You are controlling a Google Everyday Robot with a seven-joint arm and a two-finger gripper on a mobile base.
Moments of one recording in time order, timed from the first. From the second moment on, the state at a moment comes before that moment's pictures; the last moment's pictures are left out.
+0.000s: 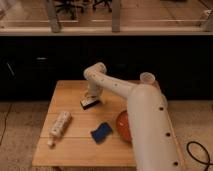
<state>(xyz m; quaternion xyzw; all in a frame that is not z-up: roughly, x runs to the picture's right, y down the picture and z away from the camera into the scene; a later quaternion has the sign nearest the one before) -0.064 0.060 0.964 -0.25 -0.20 -0.48 0.82</state>
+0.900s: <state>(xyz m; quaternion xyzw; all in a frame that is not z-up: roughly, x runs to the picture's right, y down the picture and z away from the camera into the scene) -0.079 0.056 0.959 -0.23 -0.20 -0.45 0.84</state>
